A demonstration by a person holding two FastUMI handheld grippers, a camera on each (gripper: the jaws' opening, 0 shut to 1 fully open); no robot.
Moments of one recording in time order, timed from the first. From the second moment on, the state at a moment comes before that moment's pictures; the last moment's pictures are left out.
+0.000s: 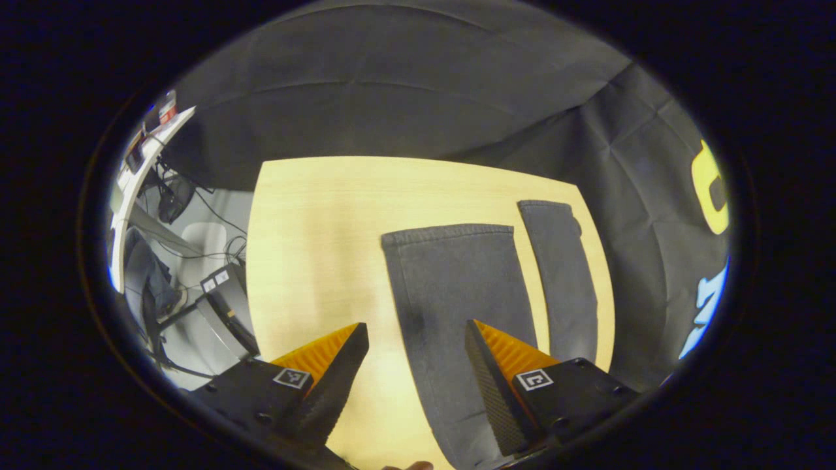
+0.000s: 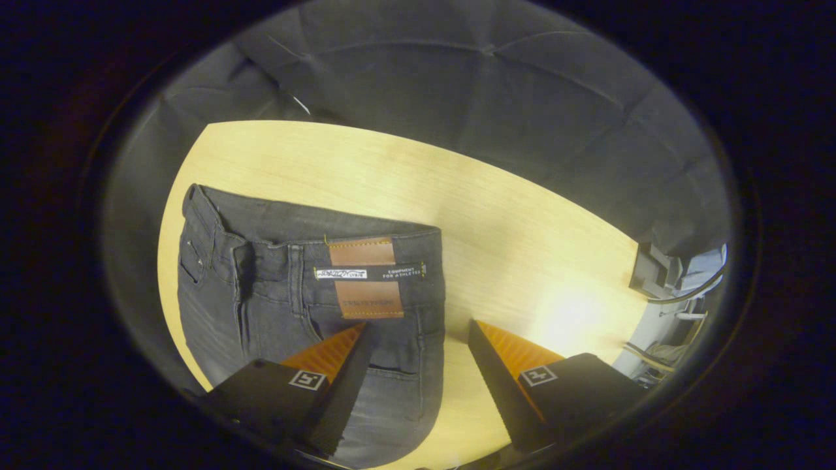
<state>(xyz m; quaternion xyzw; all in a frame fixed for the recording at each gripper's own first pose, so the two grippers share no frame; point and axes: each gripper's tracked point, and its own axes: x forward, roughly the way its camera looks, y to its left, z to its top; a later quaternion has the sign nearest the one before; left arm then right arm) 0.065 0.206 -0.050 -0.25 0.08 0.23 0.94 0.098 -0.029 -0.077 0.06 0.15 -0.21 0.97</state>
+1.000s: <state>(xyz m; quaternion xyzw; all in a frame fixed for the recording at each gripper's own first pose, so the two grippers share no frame) 0.141 0.245 -0.068 -0.16 0.12 0.34 0.92 0.096 -0.030 -0.077 0.05 0.15 -0.20 0.97</state>
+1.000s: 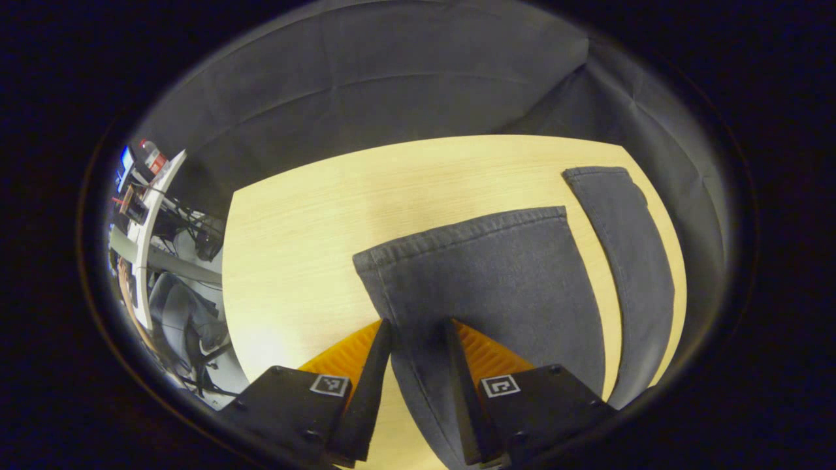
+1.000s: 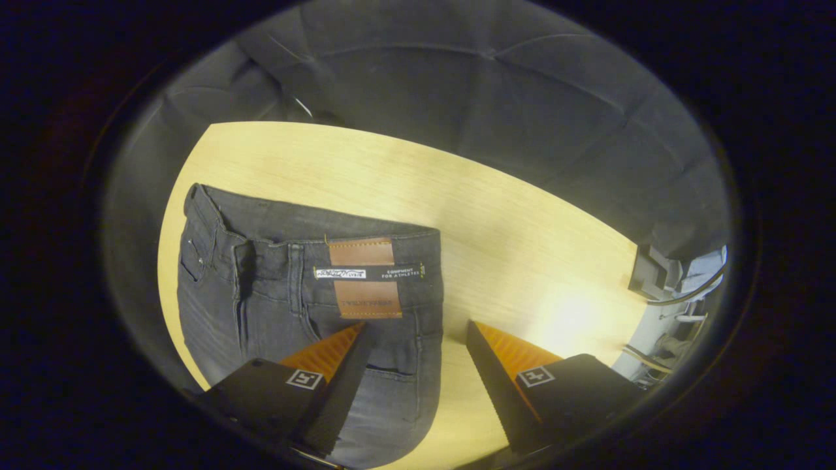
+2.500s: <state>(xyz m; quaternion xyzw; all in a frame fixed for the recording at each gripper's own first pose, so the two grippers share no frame) 0.000 0.288 -0.095 -0.27 0.08 0.25 0.93 0.045 0.003 -0.063 0.13 0.22 -0.05 0.97</state>
